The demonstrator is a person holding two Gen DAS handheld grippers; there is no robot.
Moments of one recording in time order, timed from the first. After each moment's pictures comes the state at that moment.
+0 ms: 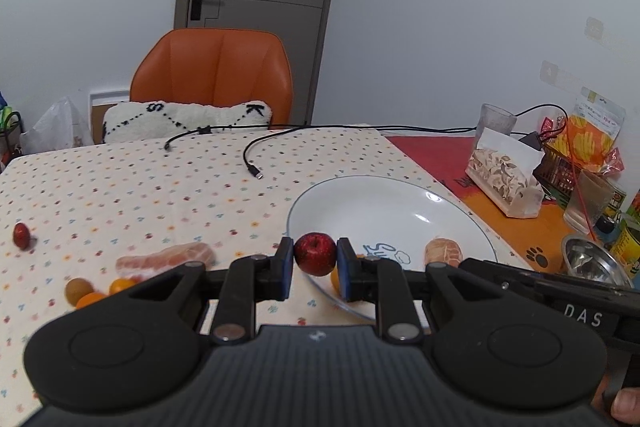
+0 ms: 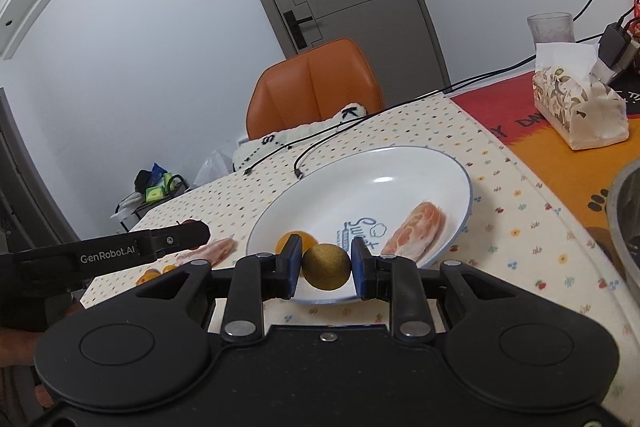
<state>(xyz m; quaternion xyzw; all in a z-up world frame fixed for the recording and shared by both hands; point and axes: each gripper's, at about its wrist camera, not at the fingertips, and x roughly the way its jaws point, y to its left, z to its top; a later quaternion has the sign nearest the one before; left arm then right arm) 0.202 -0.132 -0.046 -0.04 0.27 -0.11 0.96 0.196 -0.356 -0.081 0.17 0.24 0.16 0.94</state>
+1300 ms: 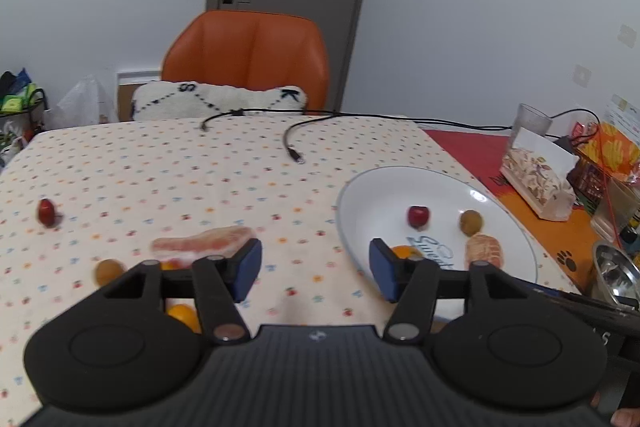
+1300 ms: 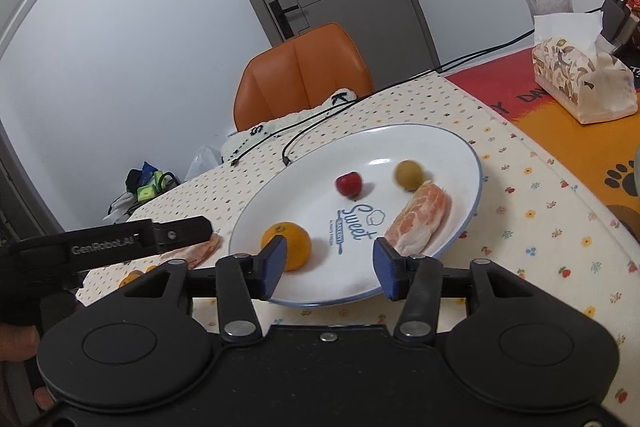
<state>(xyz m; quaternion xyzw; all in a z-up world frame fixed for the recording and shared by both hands) 0.203 -0.102 -0.053 -0.06 0.29 -0.06 0.95 0.214 -0.347 -0.098 0.18 0.26 0.15 0.93</state>
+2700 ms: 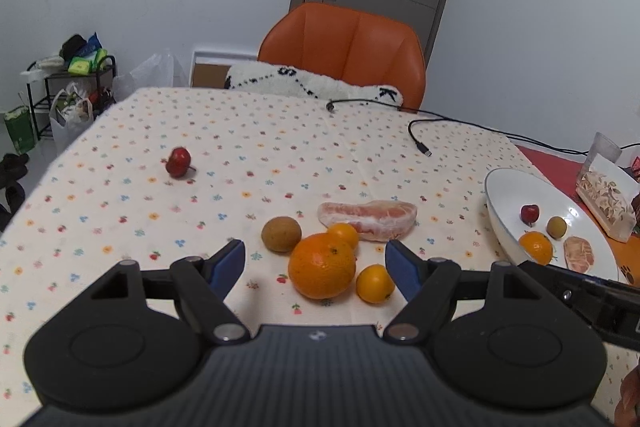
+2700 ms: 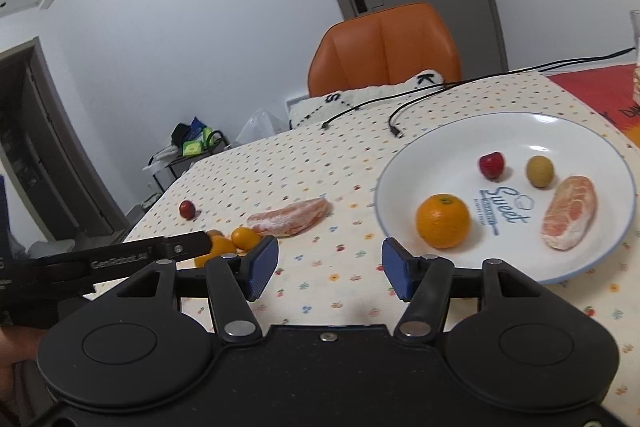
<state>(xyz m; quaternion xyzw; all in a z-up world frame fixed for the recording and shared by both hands) 0.182 -0.002 -0.084 -0.11 0.29 0.03 0.95 0.208 -0.249 -0.085 0.12 0.27 0.24 0.92</state>
